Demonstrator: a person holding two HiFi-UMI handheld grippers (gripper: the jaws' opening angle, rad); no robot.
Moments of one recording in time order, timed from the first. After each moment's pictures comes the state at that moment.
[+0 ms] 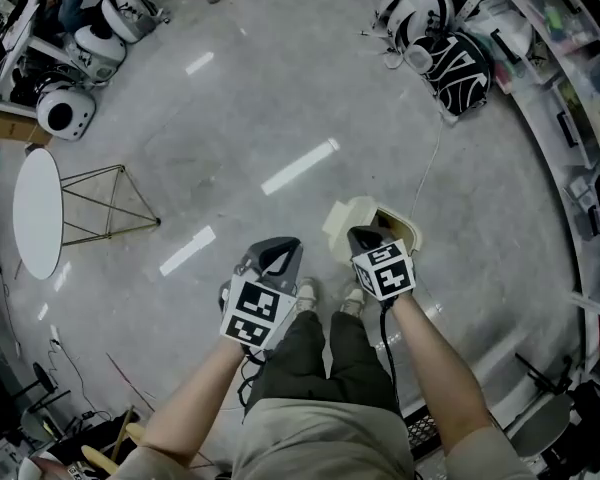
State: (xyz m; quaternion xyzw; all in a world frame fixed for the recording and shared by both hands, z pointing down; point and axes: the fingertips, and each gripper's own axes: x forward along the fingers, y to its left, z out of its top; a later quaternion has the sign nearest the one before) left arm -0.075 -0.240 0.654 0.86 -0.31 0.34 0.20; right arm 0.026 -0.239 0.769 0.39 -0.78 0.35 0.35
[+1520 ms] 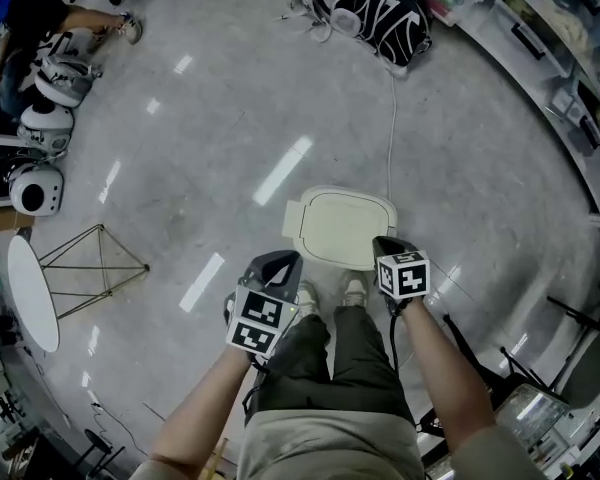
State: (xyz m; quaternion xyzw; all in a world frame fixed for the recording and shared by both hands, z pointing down) left arm 0.041 -0.199 0.748 0.88 -0.20 0.40 0.19; right arm 0.198 -0.144 0.883 0.55 -0.63 0.48 0.26
